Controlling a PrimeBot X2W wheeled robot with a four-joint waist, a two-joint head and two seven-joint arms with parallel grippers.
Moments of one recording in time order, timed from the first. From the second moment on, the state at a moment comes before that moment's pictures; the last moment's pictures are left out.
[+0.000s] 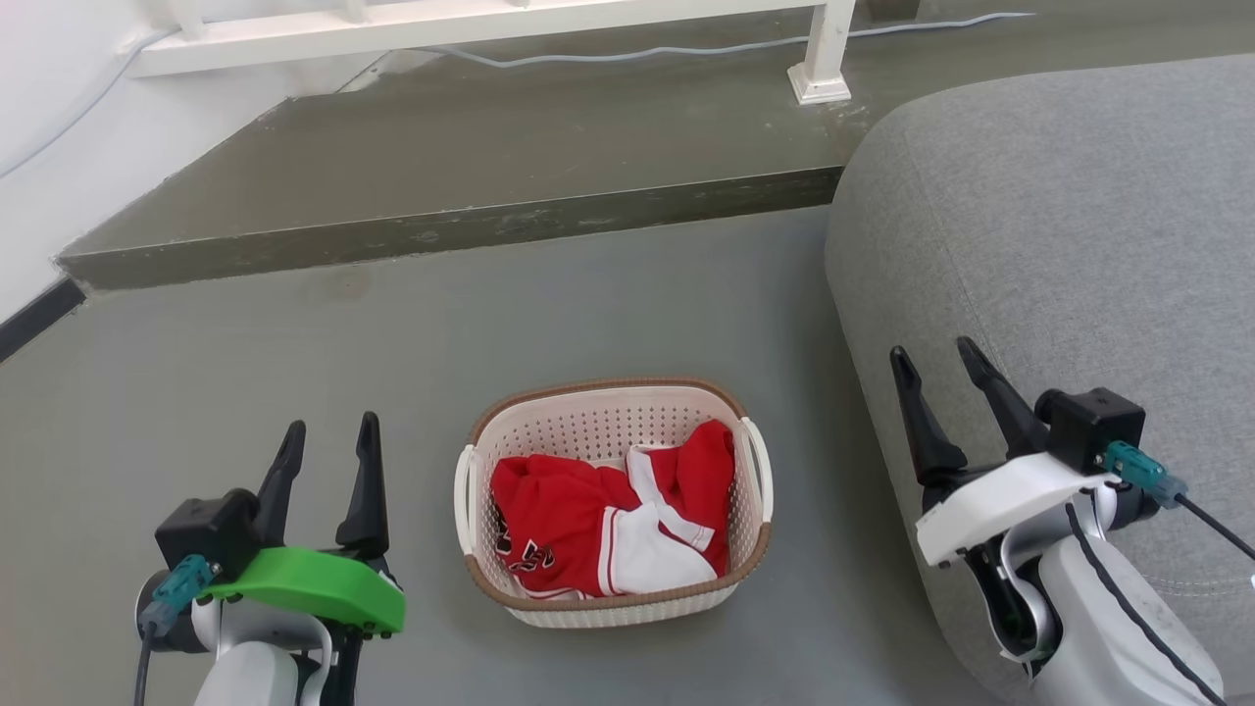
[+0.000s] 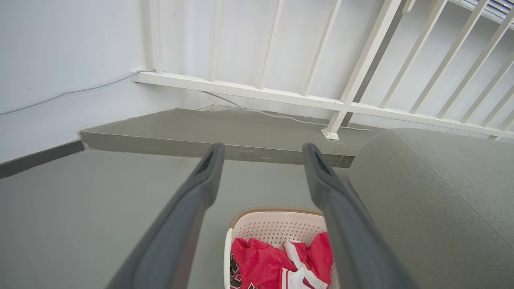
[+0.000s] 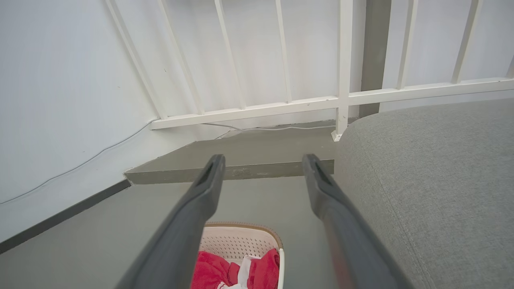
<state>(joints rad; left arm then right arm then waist) -0.12 0.05 -0.15 0.28 -0.42 -0.07 -0.25 -0.18 -0.16 0.30 0.32 0.37 0.03 -0.25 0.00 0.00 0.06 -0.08</state>
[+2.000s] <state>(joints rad) -0.08 0.03 -0.08 0.33 -0.76 -0.09 -0.13 -0.11 -0.10 0.16 0.34 0.73 0.07 -0.15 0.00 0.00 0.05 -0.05</state>
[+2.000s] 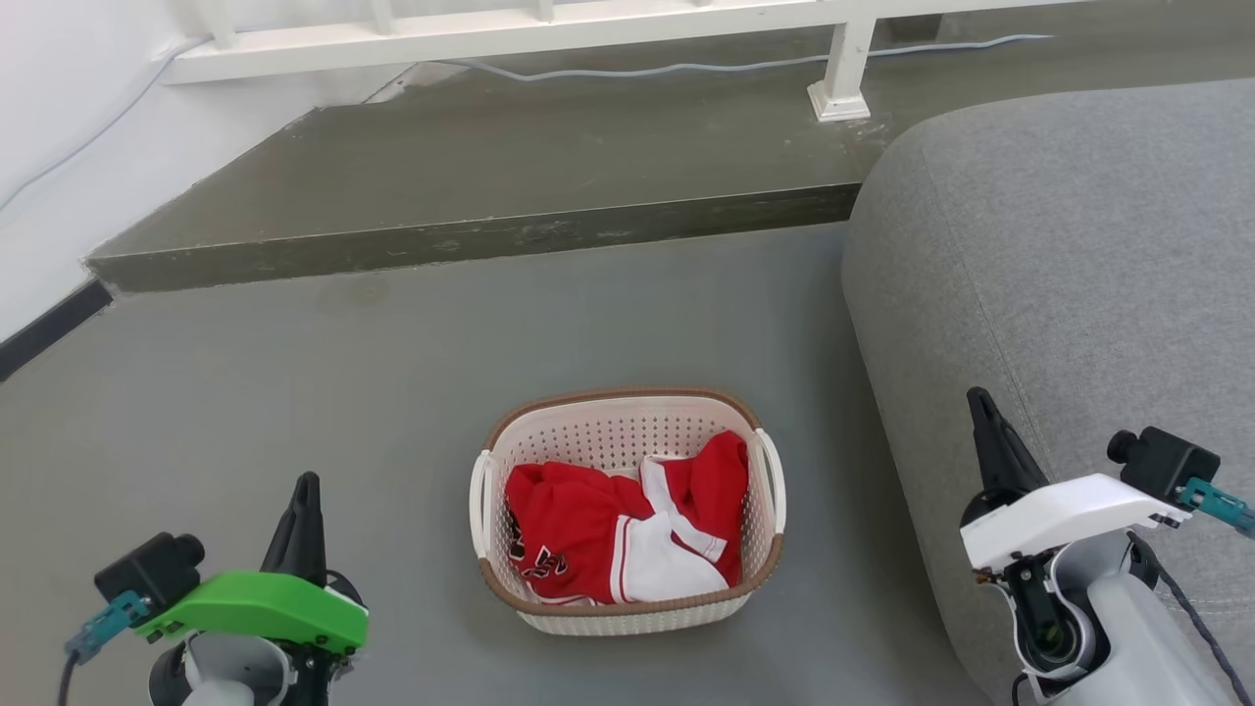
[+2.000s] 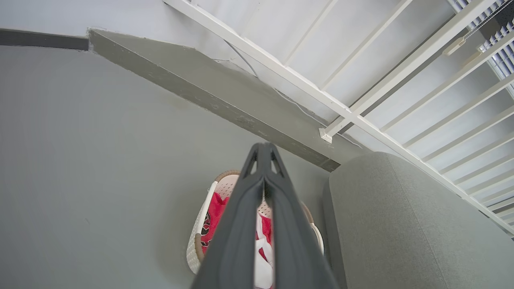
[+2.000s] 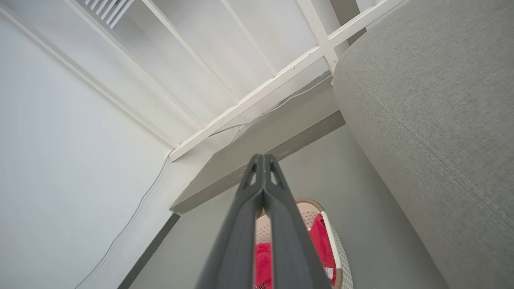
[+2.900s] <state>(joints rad) -0.08 0.03 -0.02 0.31 -1.04 -0.10 -0.05 -0.11 -0.08 0.06 0.32 1.02 0.08 -0.06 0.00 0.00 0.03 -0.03</state>
